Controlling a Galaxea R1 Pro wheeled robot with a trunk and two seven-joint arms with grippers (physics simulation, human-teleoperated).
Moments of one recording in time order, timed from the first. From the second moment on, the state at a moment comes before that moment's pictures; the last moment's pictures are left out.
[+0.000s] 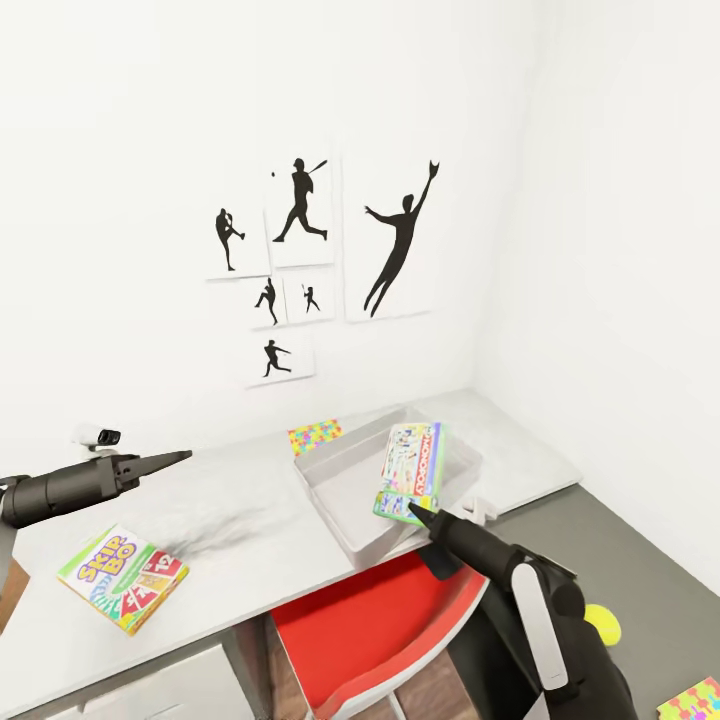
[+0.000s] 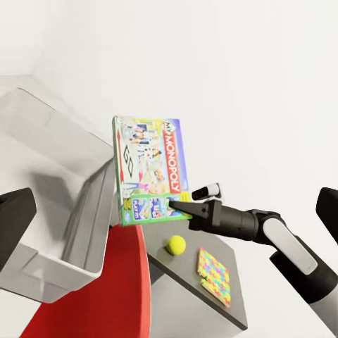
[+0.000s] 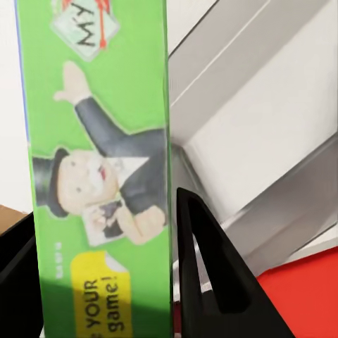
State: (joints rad) left arm -0.55 0.35 0.42 -1.38 0.11 1.02 -1.57; right arm -0.32 0.13 -0.16 -1.40 -0.38 0.73 0.42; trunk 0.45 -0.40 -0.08
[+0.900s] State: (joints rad) left arm -0.55 0.35 0.42 -1.38 0.11 1.02 -1.57; right arm -0.77 0.13 -0.17 -1.21 -0.40 1.04 0.31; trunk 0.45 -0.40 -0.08
